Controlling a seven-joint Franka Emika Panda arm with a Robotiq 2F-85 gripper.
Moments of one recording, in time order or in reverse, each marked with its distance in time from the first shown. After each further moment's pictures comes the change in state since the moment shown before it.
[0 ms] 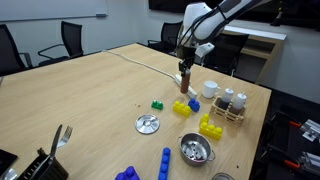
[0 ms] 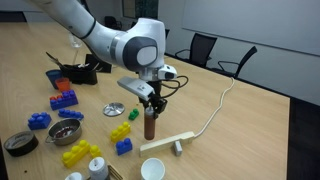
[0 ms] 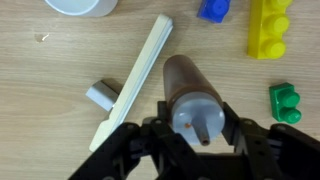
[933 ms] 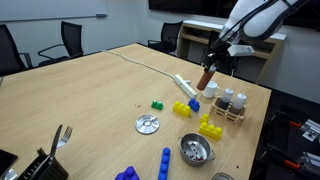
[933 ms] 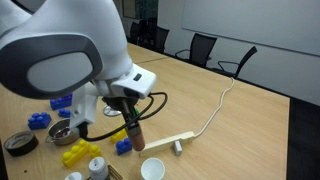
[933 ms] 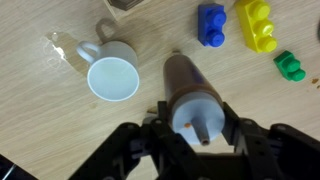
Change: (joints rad) arm -0.033 -0.478 -0.052 -0.703 0.120 0.465 0.265
